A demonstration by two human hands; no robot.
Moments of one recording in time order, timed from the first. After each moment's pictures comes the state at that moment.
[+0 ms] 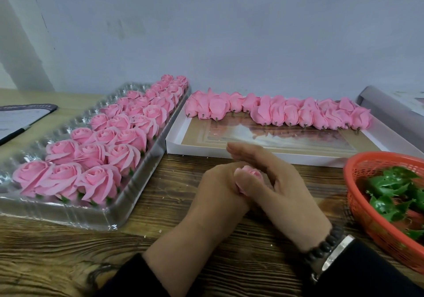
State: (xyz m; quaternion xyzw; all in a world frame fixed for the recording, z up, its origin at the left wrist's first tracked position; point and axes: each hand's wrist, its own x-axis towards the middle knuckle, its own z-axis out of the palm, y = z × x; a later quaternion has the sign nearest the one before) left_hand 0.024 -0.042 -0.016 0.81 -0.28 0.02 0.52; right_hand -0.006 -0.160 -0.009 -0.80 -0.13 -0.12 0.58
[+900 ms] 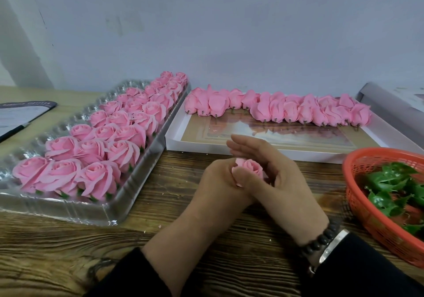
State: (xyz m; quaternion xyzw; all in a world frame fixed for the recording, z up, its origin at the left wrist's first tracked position) left_hand 0.021 -0.044 -0.009 0.78 -0.29 0.00 0.55; right_hand -0.004 -0.161 -0.014 -0.77 -0.14 -0.13 0.61
